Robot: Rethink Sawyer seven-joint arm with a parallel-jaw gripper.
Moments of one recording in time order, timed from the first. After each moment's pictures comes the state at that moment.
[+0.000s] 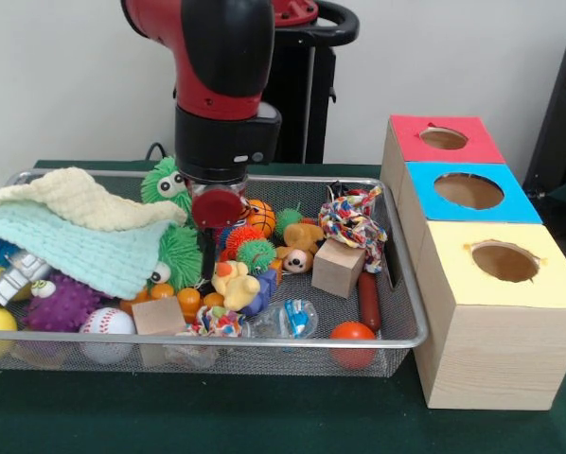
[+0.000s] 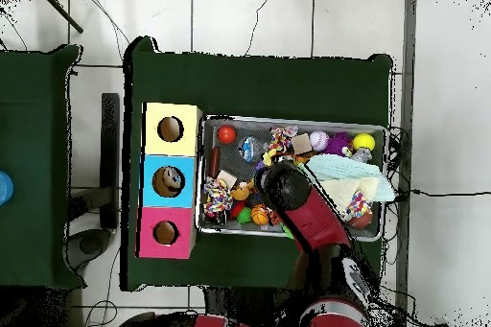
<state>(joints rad) -0.20 -0.47 -0.20 1.83 0.66 0.14 2.20</state>
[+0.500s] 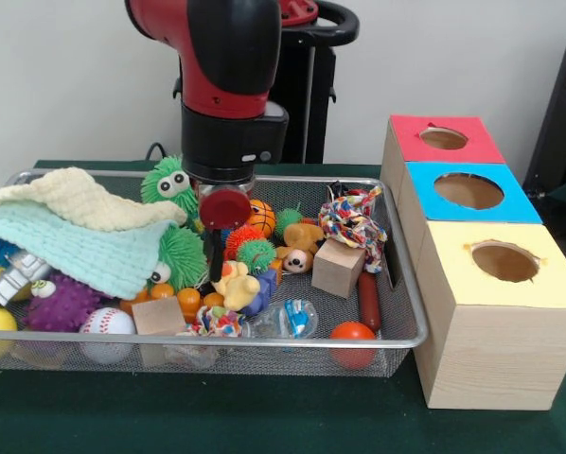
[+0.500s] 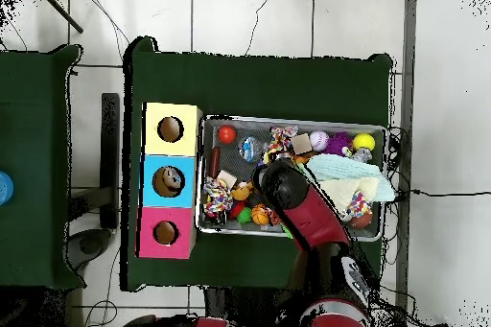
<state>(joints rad) -0.20 -0.47 -0.18 1.83 0.65 0.13 2.20</state>
